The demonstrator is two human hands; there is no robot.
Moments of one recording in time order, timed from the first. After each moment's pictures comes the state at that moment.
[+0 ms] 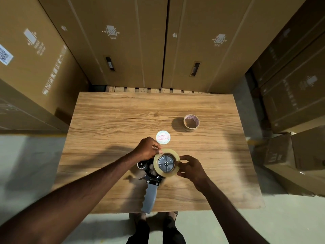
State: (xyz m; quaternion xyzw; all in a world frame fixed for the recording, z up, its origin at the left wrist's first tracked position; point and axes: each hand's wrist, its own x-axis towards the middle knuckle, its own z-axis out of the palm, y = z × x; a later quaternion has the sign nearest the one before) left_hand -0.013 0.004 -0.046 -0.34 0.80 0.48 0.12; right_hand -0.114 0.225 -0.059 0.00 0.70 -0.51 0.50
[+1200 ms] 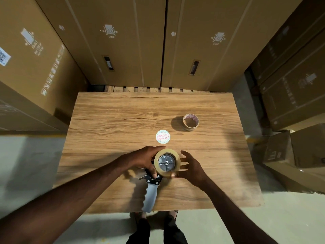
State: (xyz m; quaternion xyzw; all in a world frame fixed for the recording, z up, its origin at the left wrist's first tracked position) left_hand 0.012 -0.004 -0.061 -0.15 0.83 0.46 0.28; right_hand -0.123 0.236 -0.072 -0.19 0.78 -0.37 0.47
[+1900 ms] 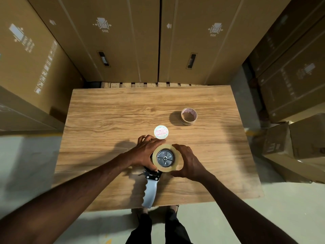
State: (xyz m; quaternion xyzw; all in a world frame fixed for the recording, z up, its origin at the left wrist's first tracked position) left_hand 0.014 0.003 -0.066 -0.05 0.94 0.30 0.16; right_hand -0.125 0.233 -0.071 -0.48 0.78 -0.28 0.28
